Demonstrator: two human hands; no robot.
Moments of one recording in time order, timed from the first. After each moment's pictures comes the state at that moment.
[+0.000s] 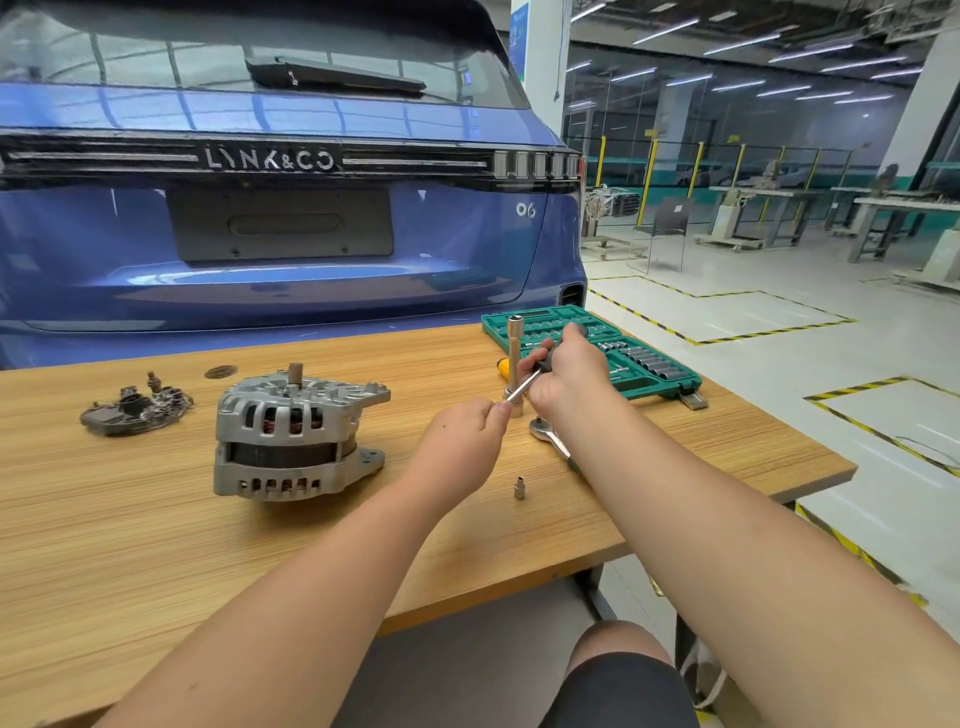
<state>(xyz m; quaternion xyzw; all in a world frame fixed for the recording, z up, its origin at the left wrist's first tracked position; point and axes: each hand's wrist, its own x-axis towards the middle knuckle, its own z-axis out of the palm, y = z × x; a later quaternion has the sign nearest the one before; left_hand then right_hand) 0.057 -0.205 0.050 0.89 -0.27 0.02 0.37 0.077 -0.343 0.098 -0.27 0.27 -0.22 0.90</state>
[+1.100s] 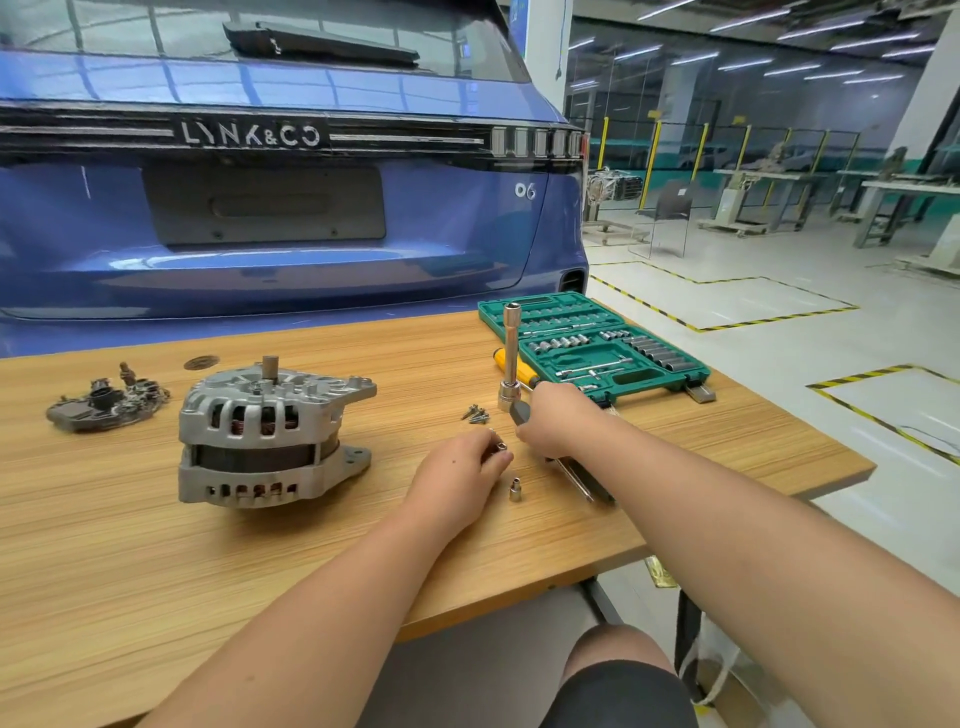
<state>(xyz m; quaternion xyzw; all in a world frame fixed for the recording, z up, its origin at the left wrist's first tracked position) 0.089 -0.222 -0.017 0.91 -0.27 0.01 0.32 0.076 -0.368 0.044 -0.98 0.18 0.03 0.08</state>
